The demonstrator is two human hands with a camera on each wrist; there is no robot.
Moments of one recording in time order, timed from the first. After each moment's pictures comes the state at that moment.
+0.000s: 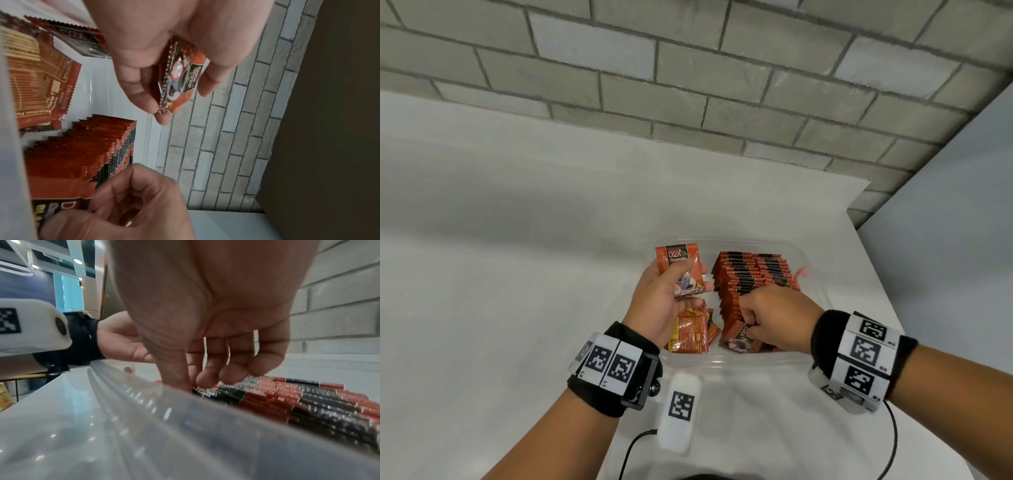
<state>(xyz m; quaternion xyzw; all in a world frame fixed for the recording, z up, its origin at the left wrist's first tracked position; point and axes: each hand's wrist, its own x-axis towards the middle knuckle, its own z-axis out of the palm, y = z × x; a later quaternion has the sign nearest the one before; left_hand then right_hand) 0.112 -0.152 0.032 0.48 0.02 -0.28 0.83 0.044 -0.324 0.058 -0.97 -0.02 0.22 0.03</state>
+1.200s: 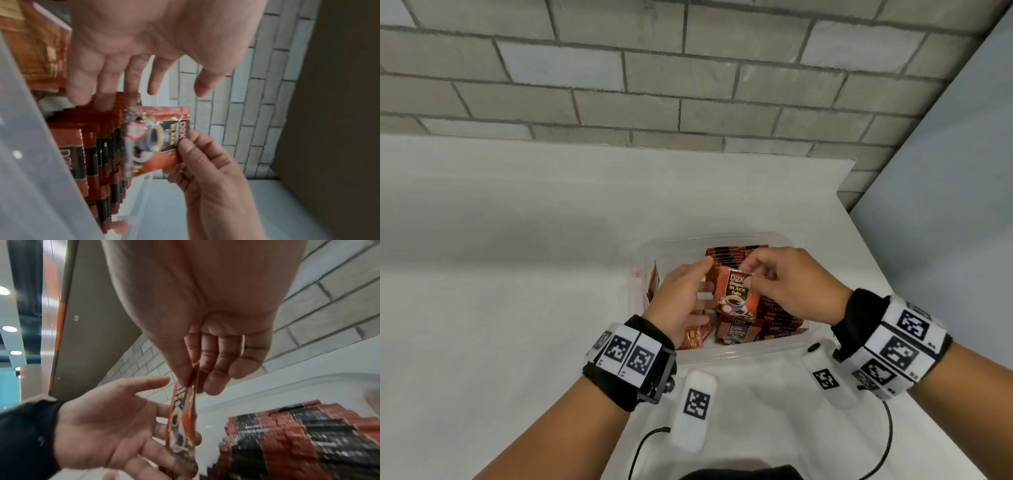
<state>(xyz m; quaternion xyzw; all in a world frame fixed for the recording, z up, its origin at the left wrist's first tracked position) 0.099 -0.182 0.042 0.64 -0.01 -0.39 0.66 0.030 -0.345 0.087 -0.93 0.08 0.04 0.35</state>
